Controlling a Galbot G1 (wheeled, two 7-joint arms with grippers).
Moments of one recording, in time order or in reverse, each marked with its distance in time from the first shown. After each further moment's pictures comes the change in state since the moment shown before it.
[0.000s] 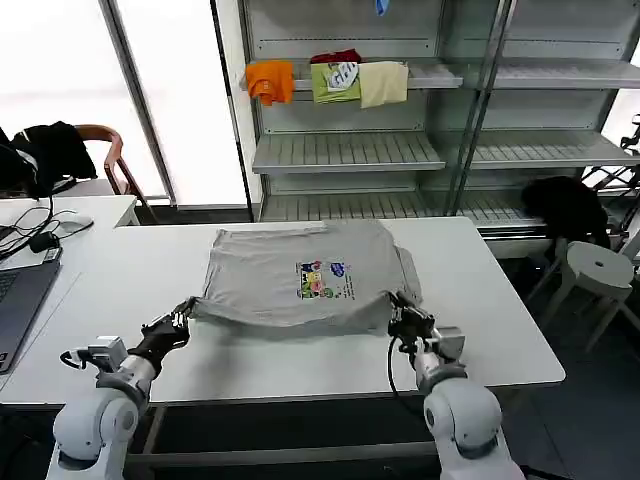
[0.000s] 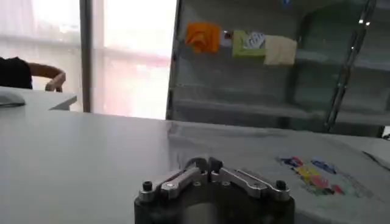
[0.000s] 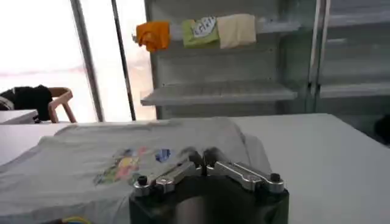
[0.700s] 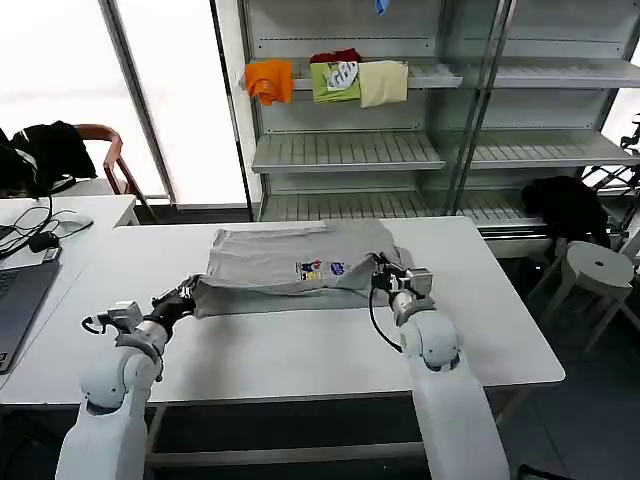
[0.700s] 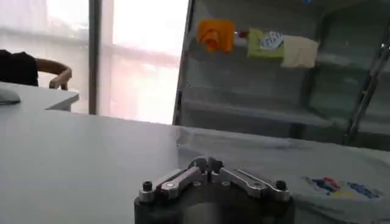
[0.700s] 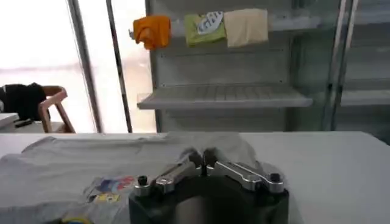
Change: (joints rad) left arm -0.213 -0.021 0.040 0.249 0.057 -0.021 0.005; right arm 0.253 0.049 0.002 -0.359 -0.056 0.049 -0.046
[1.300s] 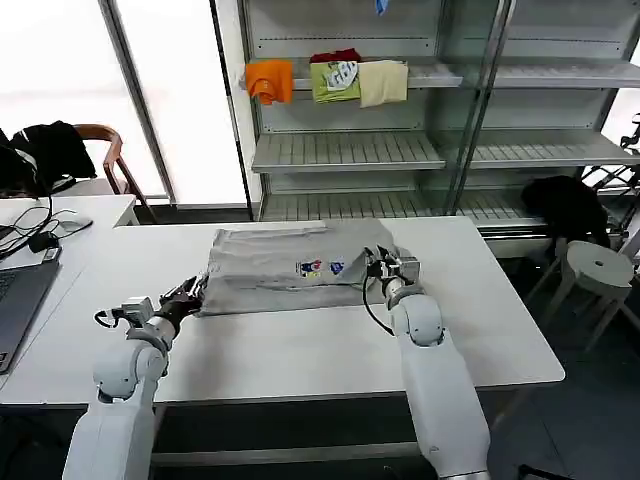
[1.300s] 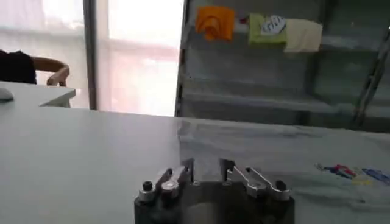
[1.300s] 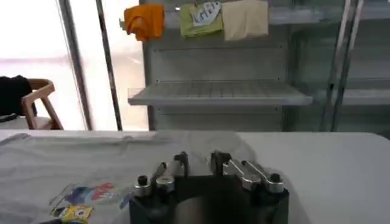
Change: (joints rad) left arm -0.021 0.011 0.022 0.046 0.046 -0.020 0.012; right arm 0.119 0.011 0.036 -0.158 -0.024 0.075 0.008
